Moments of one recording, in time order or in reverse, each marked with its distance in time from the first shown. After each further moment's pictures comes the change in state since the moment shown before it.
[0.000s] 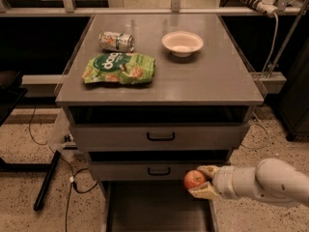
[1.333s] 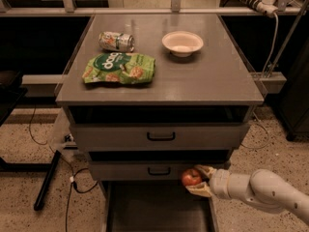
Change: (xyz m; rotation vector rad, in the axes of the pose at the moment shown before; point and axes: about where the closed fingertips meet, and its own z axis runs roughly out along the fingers) arm 0.038 -0.037 0.059 0.063 -0.153 -0.082
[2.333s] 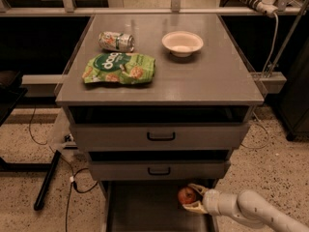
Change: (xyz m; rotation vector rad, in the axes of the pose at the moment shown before) arm 0.124 0.026 0.083 -0.039 -0.025 -0.097
